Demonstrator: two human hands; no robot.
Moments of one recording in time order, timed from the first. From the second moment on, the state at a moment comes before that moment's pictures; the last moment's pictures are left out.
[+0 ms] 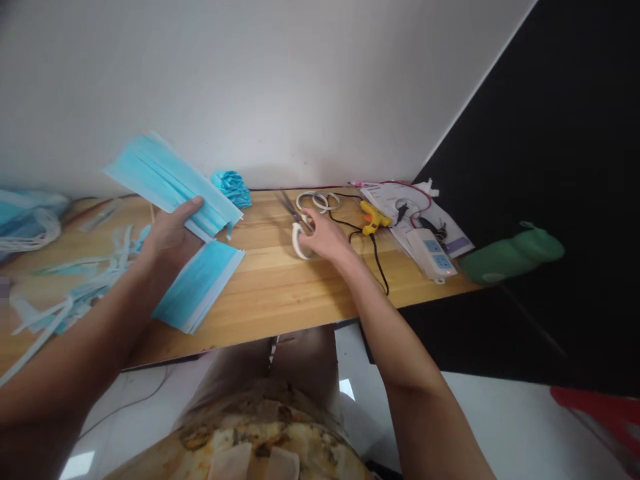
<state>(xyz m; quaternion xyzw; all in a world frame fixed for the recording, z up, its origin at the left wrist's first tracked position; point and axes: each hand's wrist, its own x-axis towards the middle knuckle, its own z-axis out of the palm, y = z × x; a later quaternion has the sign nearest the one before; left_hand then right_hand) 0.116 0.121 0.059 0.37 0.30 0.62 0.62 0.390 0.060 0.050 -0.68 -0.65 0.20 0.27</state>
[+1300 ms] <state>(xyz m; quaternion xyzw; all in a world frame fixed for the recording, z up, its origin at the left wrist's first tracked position) 0.106 0.124 0.068 0.36 0.29 0.66 0.59 0.314 0.091 0.050 -0.36 -0.64 0.57 0.38</state>
